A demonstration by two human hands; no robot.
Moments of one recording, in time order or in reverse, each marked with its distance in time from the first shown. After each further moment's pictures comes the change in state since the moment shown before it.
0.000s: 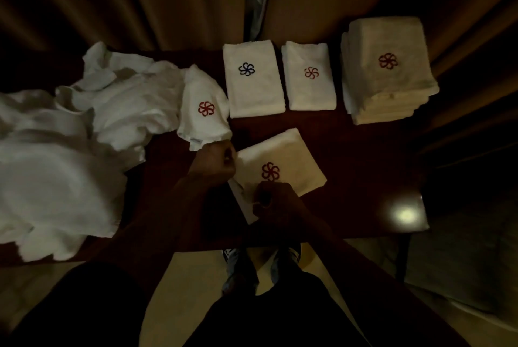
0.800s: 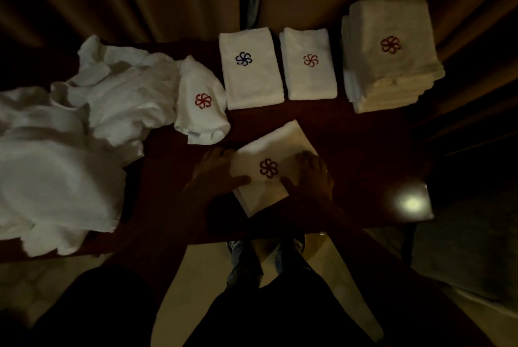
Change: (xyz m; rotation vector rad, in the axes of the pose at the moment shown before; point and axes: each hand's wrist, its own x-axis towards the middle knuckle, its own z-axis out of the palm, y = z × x) left_hand -0.015 -0.019 0.037 0.310 -0.187 -0.043; right_hand -0.001 0.046 -0.019 -0.315 0.279 0.400
